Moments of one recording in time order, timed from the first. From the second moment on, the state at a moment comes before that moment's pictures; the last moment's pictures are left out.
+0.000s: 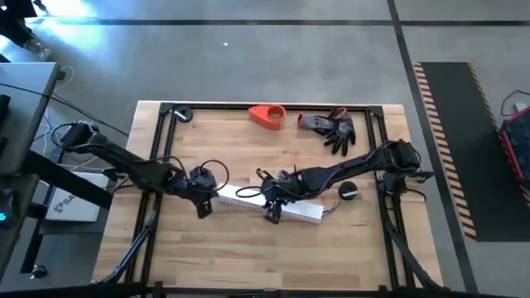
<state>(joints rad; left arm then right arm) -0.42 1.08 0.55 -0.42 -0.28 -0.64 0.19 1.90 1.37 -0.44 0.10 0.52</state>
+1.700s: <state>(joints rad) -0.46 1.26 0.34 -0.13 -0.50 -0.40 0.30 1.64 1.27 -0.67 0.26 0.43</state>
